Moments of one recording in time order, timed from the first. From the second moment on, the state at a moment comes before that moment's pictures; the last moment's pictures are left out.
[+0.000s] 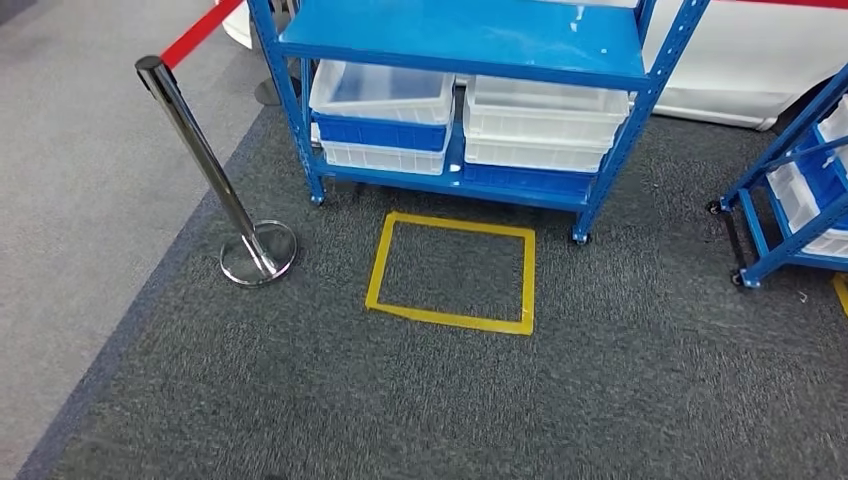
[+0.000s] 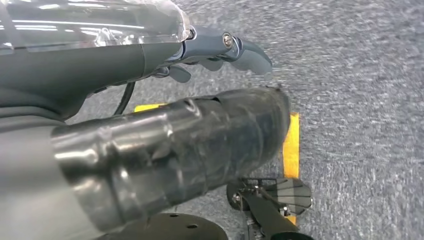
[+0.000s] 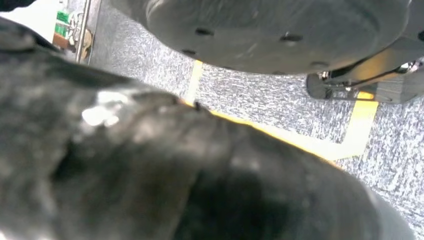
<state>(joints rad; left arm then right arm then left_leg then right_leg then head) -0.07 -0.22 0.94 -0.21 -1.11 0.26 -0.34 -0.05 0.22 -0.90 -0.22 1.01 -0.27 -0.20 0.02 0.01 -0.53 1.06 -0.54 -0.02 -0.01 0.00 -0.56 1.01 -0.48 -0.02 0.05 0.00</state>
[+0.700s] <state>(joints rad) -0.06 -0.22 0.94 -0.21 -1.11 0.22 -0.37 -0.05 0.22 -0.90 -0.22 1.01 -0.26 -0.19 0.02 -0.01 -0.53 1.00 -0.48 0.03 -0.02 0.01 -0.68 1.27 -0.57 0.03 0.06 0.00</state>
